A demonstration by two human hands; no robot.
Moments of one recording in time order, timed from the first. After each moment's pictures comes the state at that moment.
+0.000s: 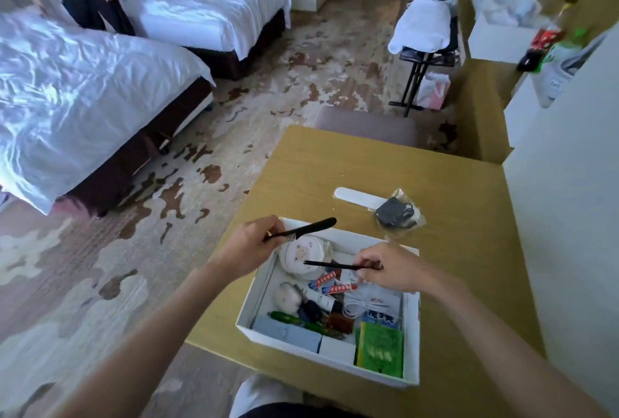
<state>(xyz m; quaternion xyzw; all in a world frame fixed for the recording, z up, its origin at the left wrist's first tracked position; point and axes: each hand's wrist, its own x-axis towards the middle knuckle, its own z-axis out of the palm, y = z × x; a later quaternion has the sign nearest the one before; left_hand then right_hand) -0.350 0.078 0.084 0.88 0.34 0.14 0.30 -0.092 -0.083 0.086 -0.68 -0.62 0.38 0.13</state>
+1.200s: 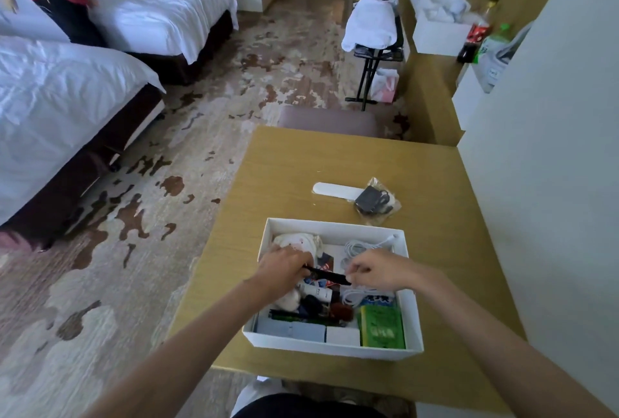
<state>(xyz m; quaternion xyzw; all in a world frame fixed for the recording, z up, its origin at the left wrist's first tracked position) -0.312 0.046 0.030 0.97 0.21 -0.03 0.13 -0.123 -0.098 0.074 -0.73 -0.55 0.40 0.06</state>
